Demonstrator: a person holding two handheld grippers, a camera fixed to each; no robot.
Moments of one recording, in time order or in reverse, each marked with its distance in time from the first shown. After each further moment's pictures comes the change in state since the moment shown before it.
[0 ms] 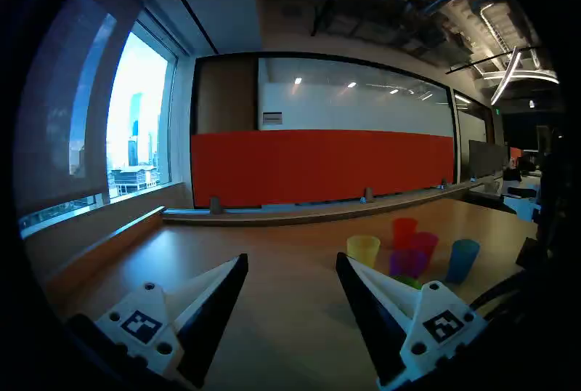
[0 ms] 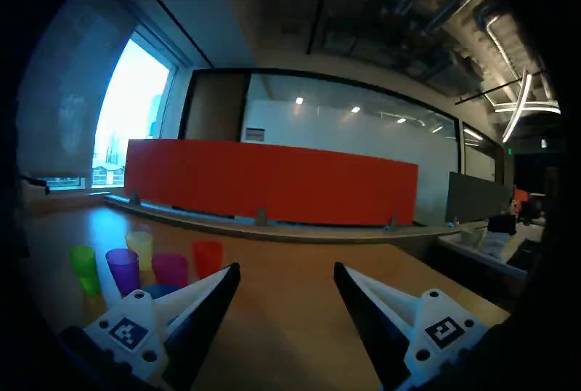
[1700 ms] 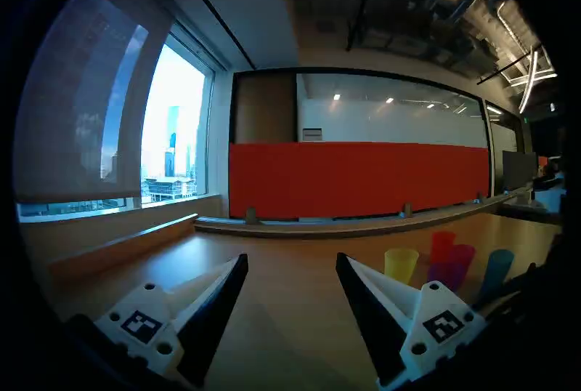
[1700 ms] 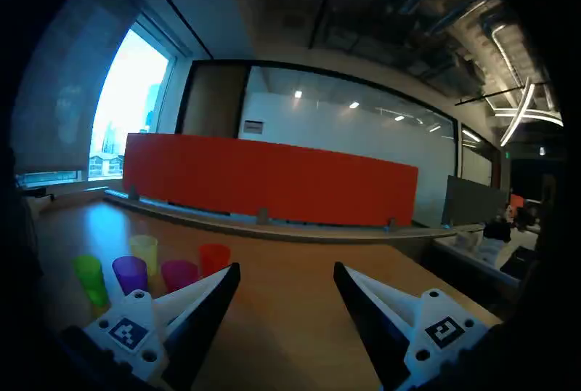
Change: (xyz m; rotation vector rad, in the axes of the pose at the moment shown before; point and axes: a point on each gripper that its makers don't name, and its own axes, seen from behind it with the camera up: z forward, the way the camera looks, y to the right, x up) left arm -0.010 -0.032 0.020 0.207 0.091 -0.022; right arm 0.024 -0.029 -0.002 -0.022 -0.046 -0.032
